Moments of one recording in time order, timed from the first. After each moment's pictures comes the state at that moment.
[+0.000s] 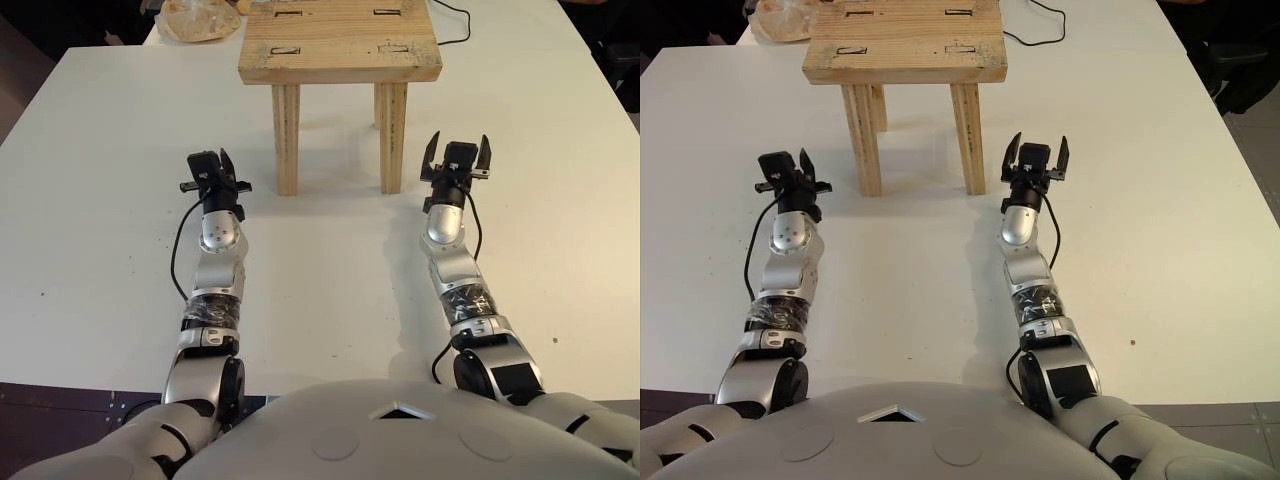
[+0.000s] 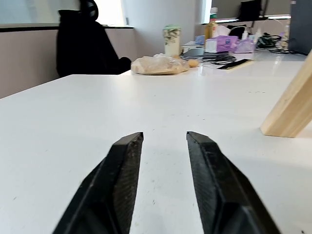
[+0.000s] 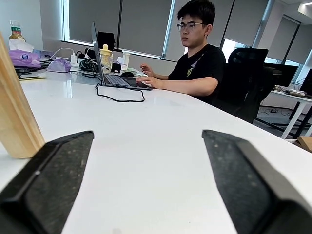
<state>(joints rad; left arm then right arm) -0.28 0.16 0.12 0.43 -0.08 -0.13 0.17 -0.31 0.02 0.05 0.49 -0.20 -0.23 -0.49</state>
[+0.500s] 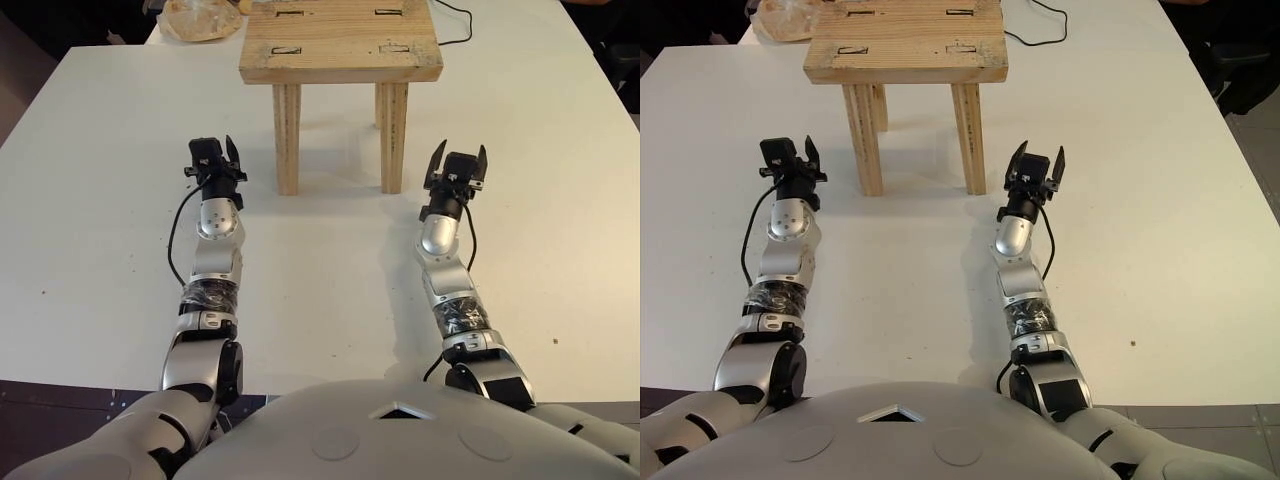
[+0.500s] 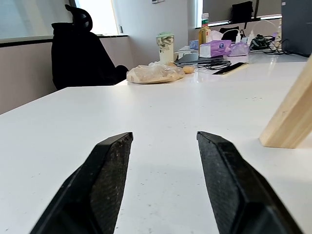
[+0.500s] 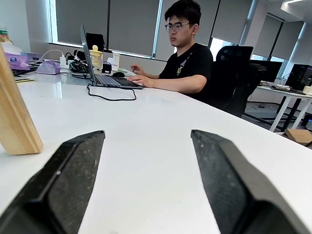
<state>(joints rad) -0.34 0.16 0.12 0.49 -0.02 -0.14 0.15 -0.25 0.07 0.03 0.43 -0.24 -0.22 -0.54</state>
